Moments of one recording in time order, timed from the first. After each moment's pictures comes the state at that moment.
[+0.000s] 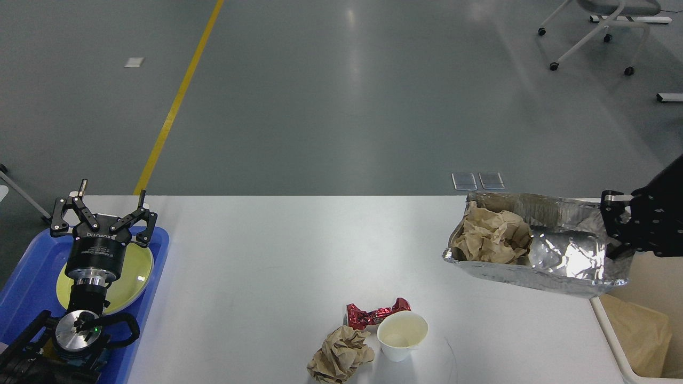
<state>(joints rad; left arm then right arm) -0.27 0.24 -1.34 -0.77 -0.04 -0.59 -0.29 2.38 -0.45 -1.74 1.59 0.13 0.70 -0.06</state>
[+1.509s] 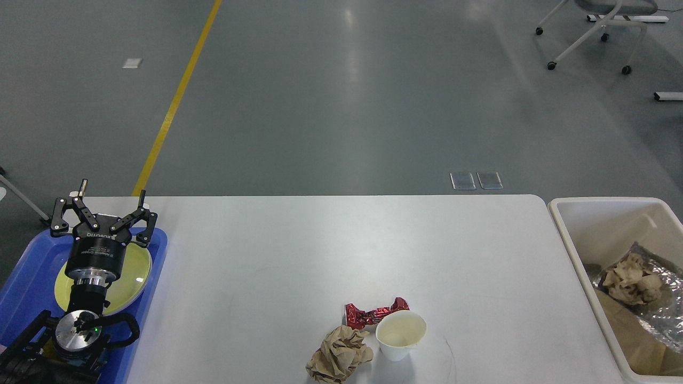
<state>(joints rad) -0.27 0.24 -1.34 -0.77 -0.04 -0.59 -0.29 0.54 -0.50 -0.79 0.13 0.17 -0.03 -0.08</state>
